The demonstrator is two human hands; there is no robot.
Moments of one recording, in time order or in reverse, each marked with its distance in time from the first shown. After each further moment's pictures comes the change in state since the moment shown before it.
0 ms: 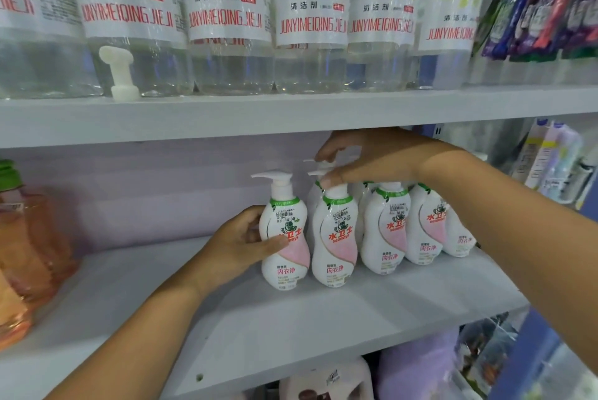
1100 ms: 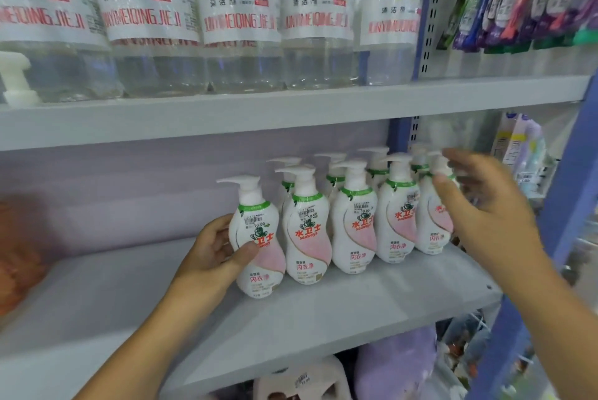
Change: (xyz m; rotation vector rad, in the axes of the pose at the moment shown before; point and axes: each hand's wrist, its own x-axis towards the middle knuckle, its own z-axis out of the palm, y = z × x) left_hand -0.025 -0.012 0.045 -0.146 0.288 0.019; right_hand -0.123 0.106 0.080 0.521 1.004 0.250
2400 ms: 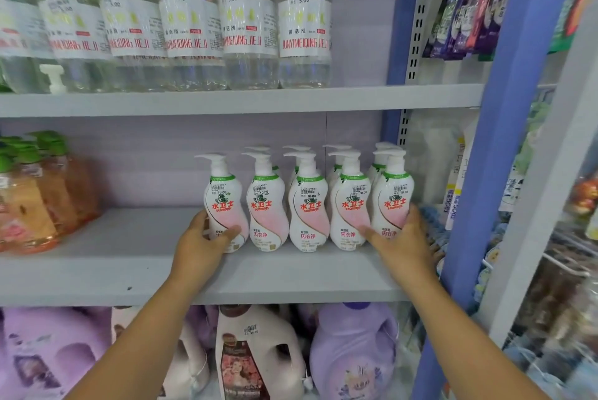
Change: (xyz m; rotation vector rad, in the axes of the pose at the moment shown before) left_hand -0.036 -0.008 0.077 0.429 0.499 -0.038; right_hand -0.003 0.138 0.022 0.035 -0.271 0.332
